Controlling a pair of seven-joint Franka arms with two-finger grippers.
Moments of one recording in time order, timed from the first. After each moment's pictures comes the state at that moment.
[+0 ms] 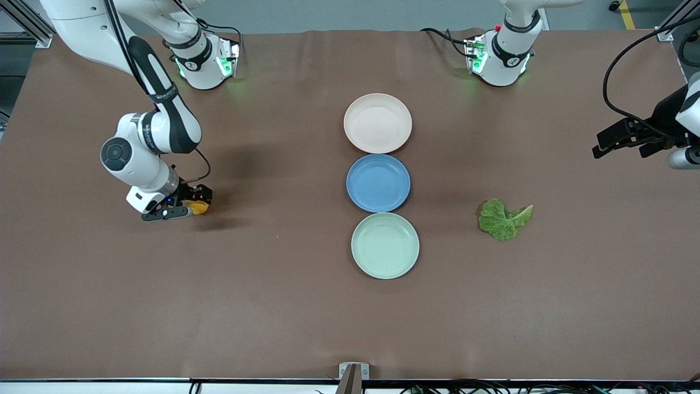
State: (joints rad) left arm 0.02 0.04 -0.05 -1.53 -0.07 1.57 -0.06; right arm 0.13 0.30 -0.05 -2.27 0.10 2.53 -0.13
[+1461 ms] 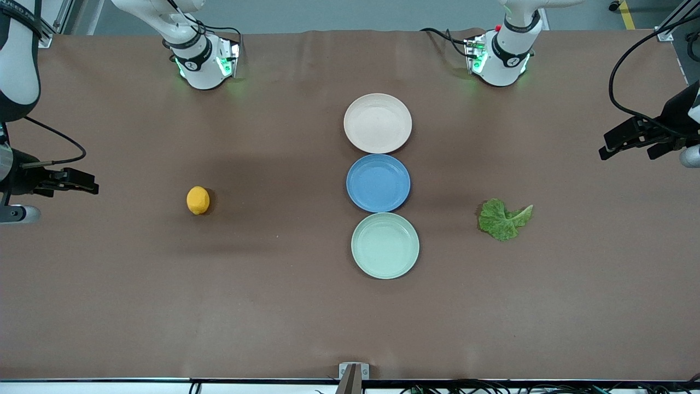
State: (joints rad) left arm 0.02 0.05 -0.05 -1.49 -0.07 1.57 -0.06; right arm -0.01 0.24 -0.07 -1.44 0.00 1.57 -0.13
